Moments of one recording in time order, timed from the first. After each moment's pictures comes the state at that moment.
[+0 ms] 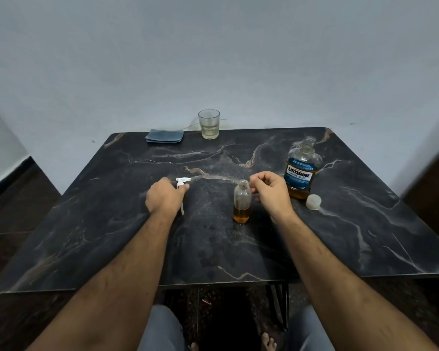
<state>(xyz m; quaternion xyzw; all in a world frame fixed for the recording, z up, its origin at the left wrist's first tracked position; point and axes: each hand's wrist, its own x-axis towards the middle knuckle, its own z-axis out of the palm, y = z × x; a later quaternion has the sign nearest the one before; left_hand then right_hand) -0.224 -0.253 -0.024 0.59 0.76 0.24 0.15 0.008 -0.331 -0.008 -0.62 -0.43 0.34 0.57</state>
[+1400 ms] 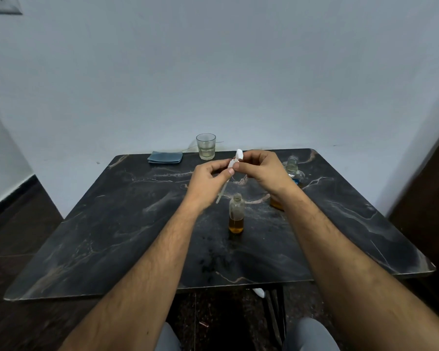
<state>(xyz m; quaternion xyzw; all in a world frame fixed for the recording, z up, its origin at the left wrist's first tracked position) -0.159 -0.321 0.078 0.68 0.36 0.48 0.42 0.003 -0.355 0.105 -0.50 -0.58 0.34 0.54</state>
